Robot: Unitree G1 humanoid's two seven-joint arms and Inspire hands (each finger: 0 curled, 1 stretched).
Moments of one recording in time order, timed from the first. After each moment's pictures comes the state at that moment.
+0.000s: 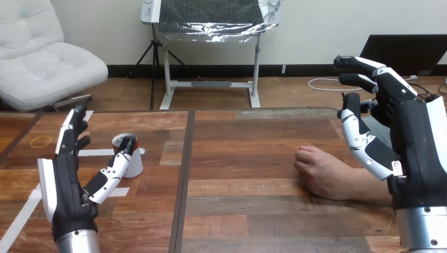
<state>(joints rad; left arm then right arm) 0.06 0.07 0.16 0.28 0.27 -0.55 0.35 0.24 -0.09 -0.08 -0.54 -0.23 -0.15 0.03</state>
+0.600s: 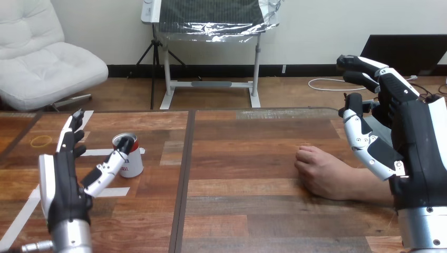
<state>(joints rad) -0.01 0.15 0.17 0.33 0.25 -0.35 0.29 0.24 -0.09 -0.09 -0.54 -0.20 -0.14 0.04</state>
